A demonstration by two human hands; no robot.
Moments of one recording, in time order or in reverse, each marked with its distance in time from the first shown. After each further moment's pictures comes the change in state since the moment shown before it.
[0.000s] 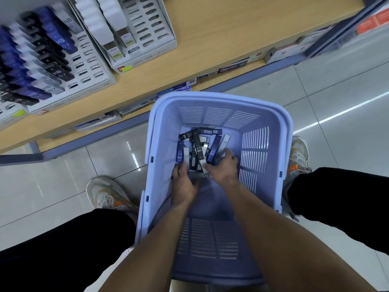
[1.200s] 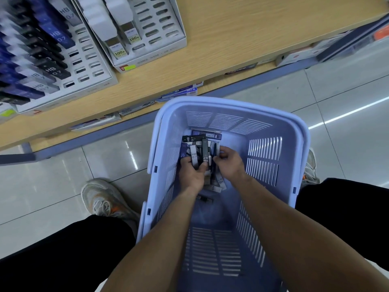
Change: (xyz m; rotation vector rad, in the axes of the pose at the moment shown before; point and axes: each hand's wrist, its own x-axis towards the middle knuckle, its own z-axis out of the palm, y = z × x) left_hand 0.050 0.034 0.013 -0.368 0.098 -0.175; right_hand 0.039 -0.010 -0.008 0.144 -0.086 -0.157
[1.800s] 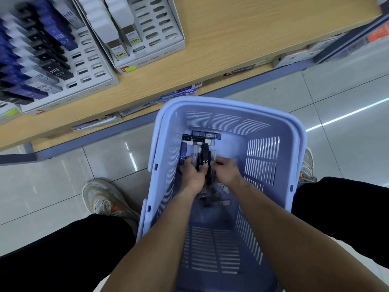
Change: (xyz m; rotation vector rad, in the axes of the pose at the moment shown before) left_hand -0.011 0.004 -0.005 0.008 -0.145 0.002; right_hand -0.014 0.013 0.007 0.095 -0.127 0.095
